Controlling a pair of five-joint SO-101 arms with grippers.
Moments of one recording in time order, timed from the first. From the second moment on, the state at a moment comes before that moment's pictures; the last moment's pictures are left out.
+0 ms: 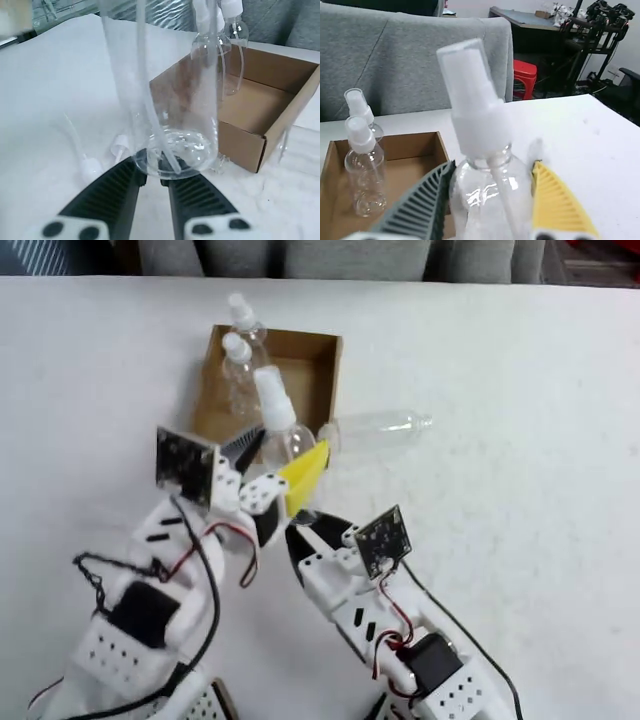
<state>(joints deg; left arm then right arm) 23.8 -71.1 64.6 28.7 11.6 -40.4 -100.7 96.4 29.2 -5.6</state>
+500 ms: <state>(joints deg) 27.5 -80.0 67.3 33.7 11.5 -37.7 -100.5 96.4 29.3 -5.6</state>
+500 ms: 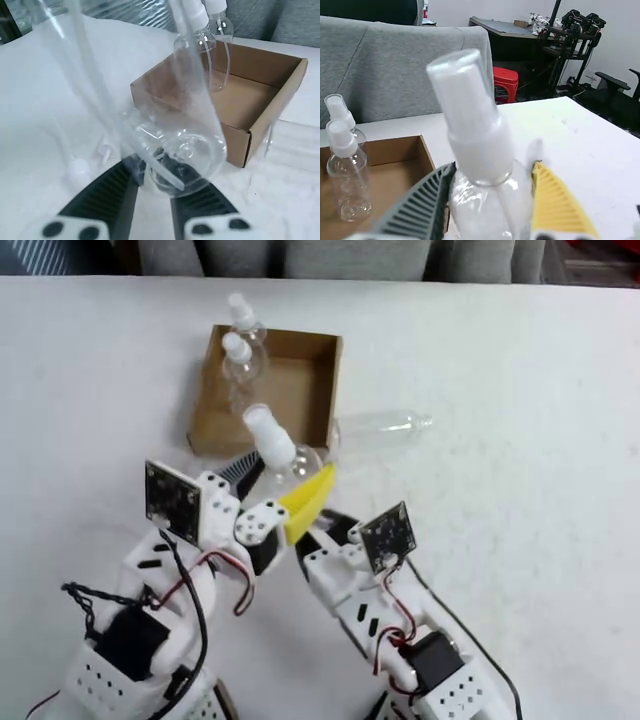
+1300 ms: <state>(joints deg) 5.8 -59.2 71.1 7.4 5.9 -36.6 -100.7 96.4 29.3 -6.0</state>
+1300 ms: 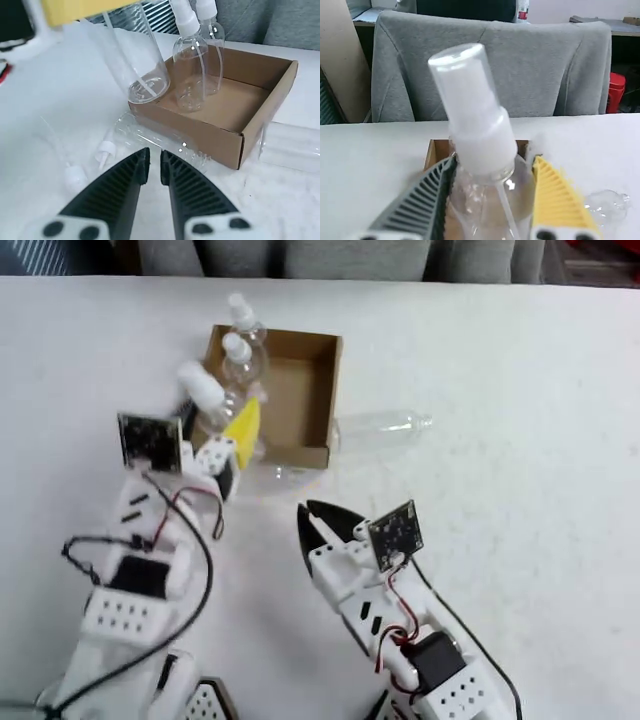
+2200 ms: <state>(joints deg) 1.4 -16.1 55.4 -16.0 5.8 -36.5 -100.7 96.4 29.3 -6.0</state>
